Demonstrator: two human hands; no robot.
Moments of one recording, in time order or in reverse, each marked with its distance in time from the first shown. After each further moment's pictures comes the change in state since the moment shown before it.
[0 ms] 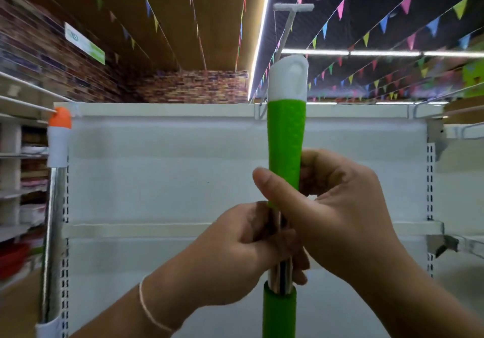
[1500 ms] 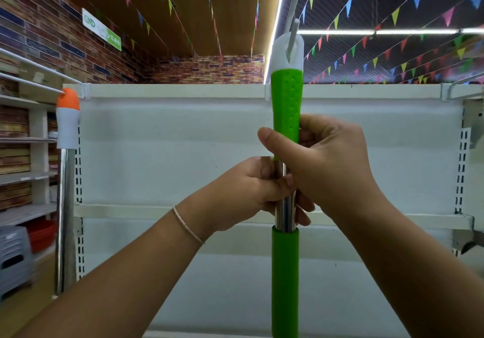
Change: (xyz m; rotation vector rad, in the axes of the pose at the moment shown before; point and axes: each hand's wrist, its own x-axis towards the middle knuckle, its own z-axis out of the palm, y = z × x) left_hand 0.057 -0.022 -0.034 0.015 -0.063 -0.045; right_hand 0.048 0.051 0.009 -0.025 0.016 0.023
